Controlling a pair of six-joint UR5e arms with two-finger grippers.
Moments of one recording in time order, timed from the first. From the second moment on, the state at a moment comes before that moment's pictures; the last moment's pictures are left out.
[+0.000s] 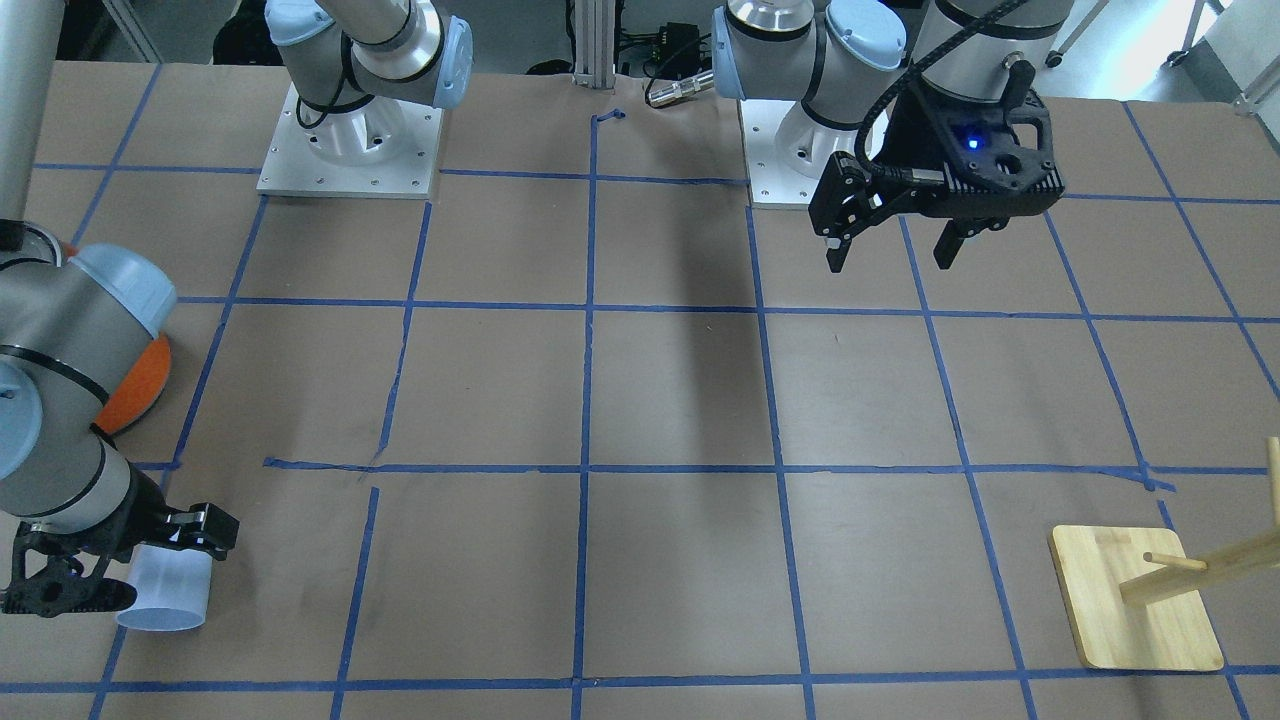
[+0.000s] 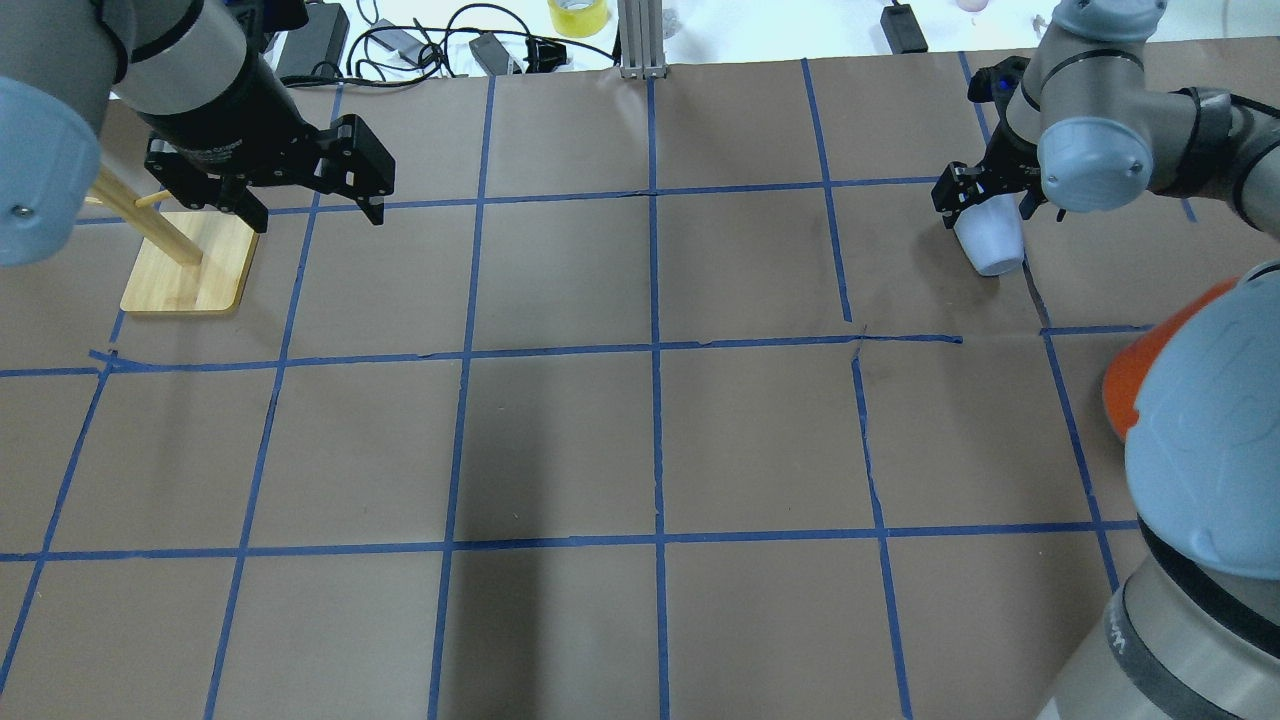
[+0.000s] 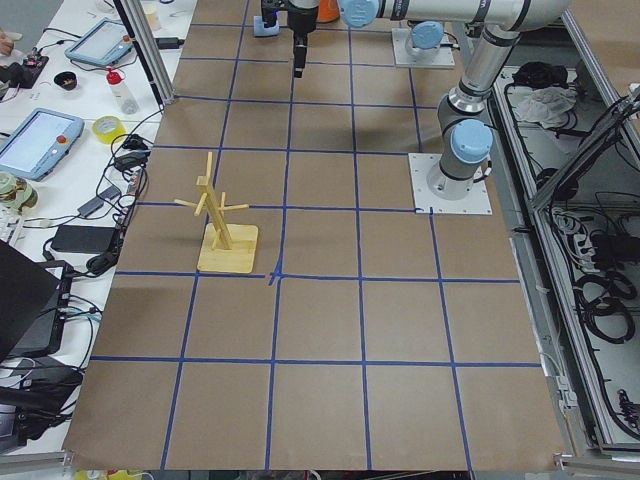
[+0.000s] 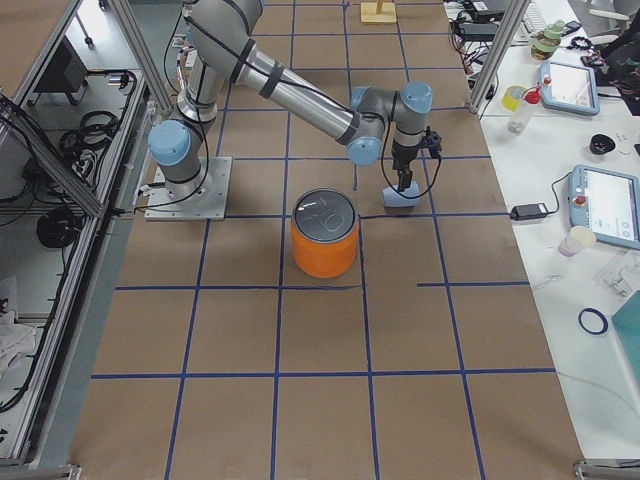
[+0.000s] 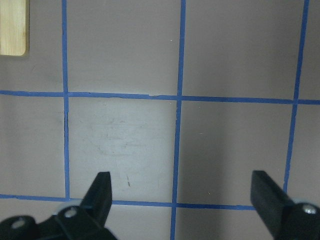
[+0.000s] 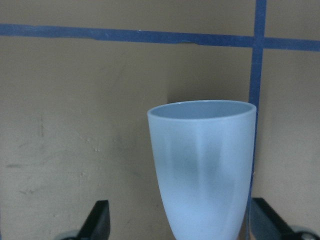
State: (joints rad) left arm -1.57 -1.54 -1.58 -1.48 1.60 -0.05; right arm 1.33 -1.04 1.57 -2.16 -1.62 -0.28
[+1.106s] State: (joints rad) left arm -1.57 -1.54 -1.58 -1.48 1.60 -0.05; right arm 1.32 -0.96 1.57 -2.25 -1.65 -0.28
